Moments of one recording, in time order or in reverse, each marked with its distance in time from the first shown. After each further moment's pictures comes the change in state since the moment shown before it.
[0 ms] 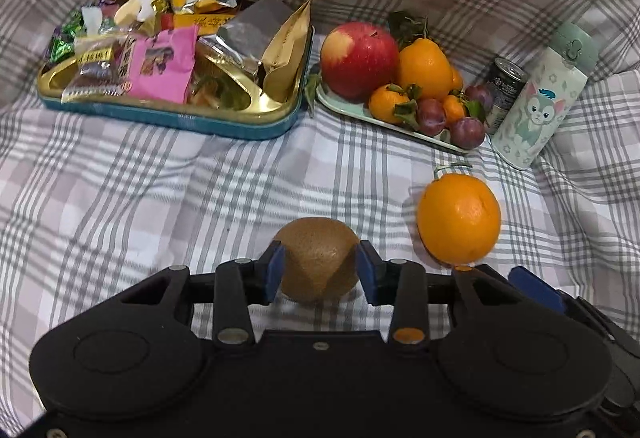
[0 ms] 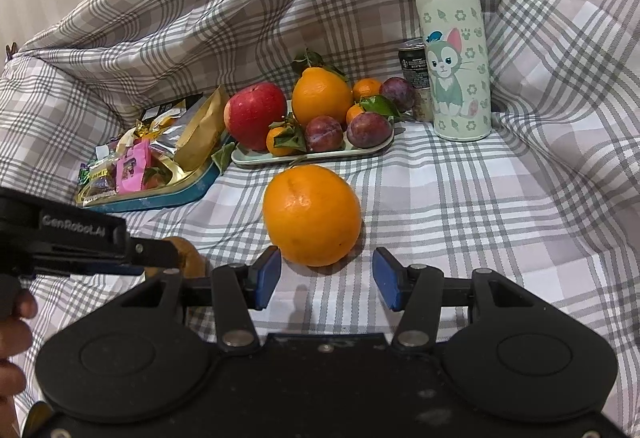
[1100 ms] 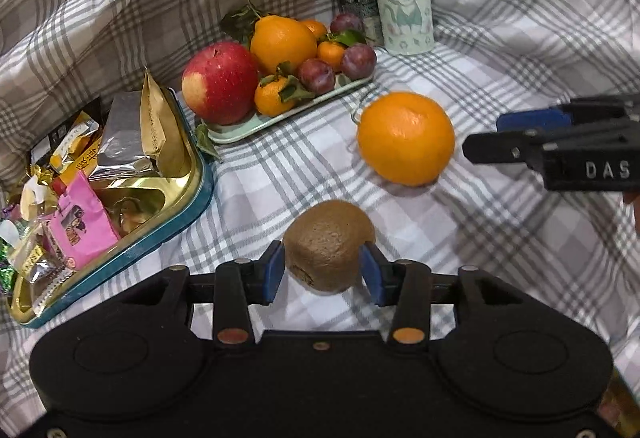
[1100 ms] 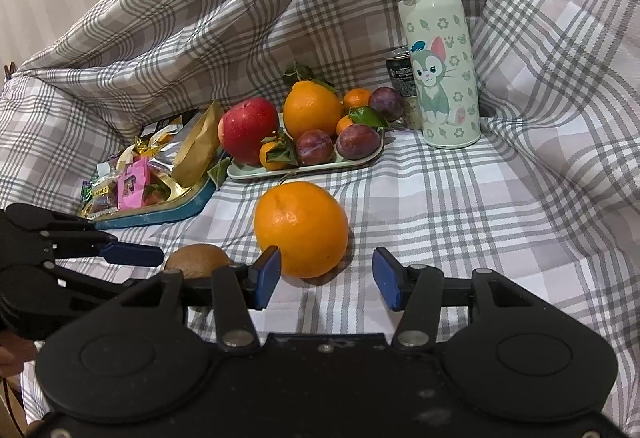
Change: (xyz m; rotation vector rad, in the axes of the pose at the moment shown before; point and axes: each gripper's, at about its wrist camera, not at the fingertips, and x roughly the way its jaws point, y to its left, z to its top) left arm 0.010 -0.031 -0.010 0.720 0.004 -0.076; right arm -0.010 -0.010 0.007 0.044 -0.017 0.002
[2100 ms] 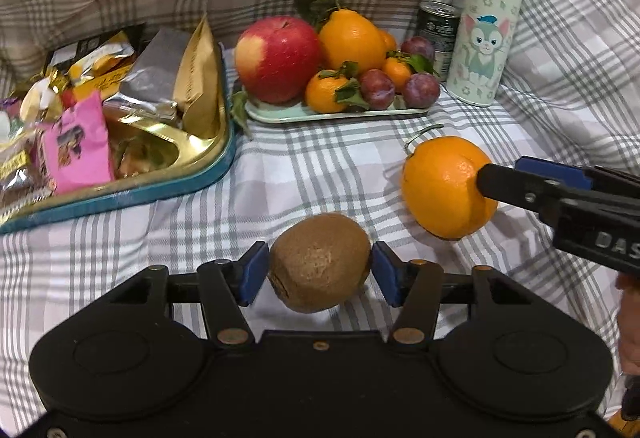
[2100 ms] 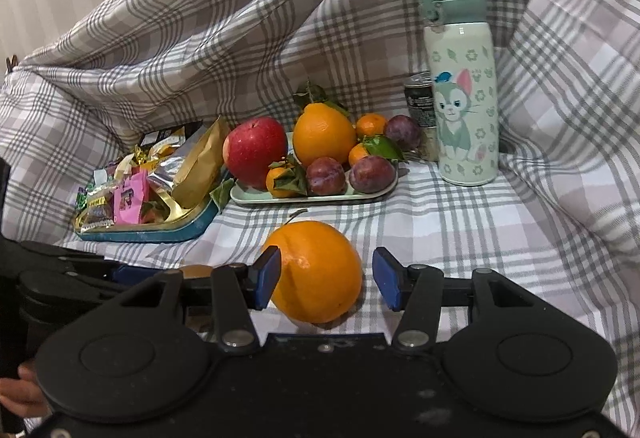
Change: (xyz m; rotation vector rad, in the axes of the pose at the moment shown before) left arm 0.016 0.028 0.002 -0.350 -0.011 -0.015; right arm 0.022 0.015 0.021 -0.068 -0.034 -0.003
